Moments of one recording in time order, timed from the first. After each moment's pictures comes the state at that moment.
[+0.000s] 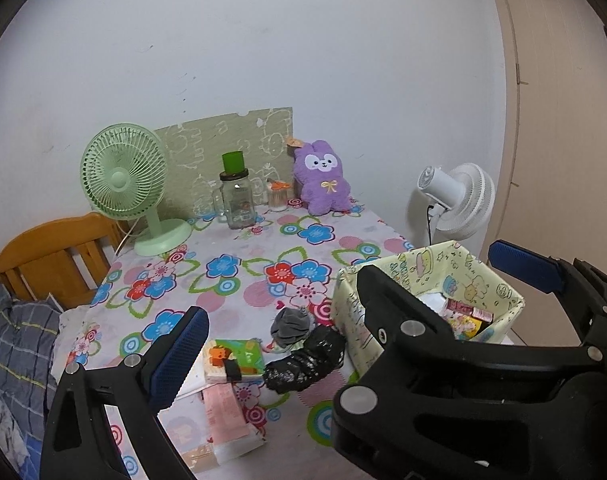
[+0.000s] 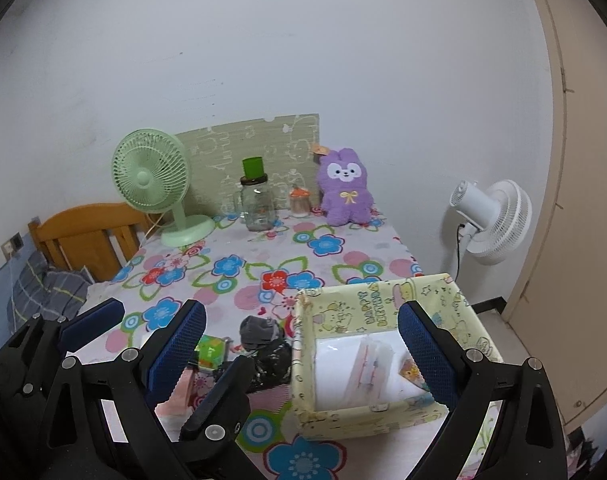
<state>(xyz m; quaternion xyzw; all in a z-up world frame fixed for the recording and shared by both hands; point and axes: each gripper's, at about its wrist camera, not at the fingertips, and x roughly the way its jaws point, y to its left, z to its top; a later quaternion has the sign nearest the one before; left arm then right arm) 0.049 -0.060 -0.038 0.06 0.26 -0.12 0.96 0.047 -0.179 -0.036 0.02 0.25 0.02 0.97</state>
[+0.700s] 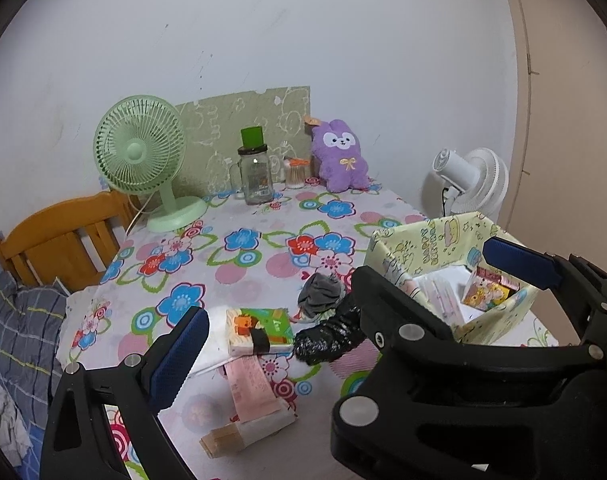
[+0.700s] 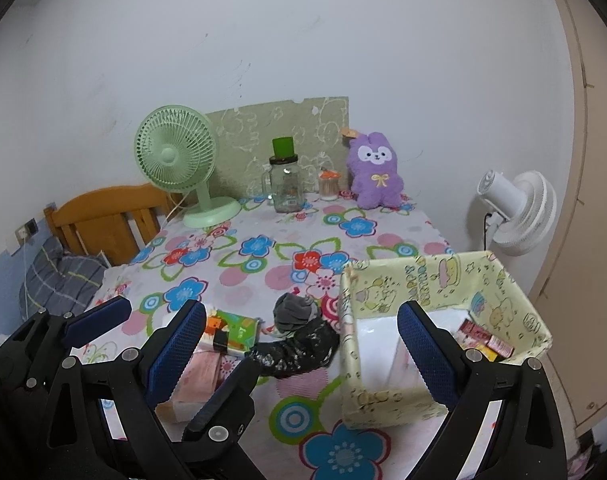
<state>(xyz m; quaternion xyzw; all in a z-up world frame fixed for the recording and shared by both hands) 0.047 -0.031 -0.065 0.06 0.29 -0.10 0.95 0.048 -0.148 -0.067 0.02 0.27 0.06 0.96</state>
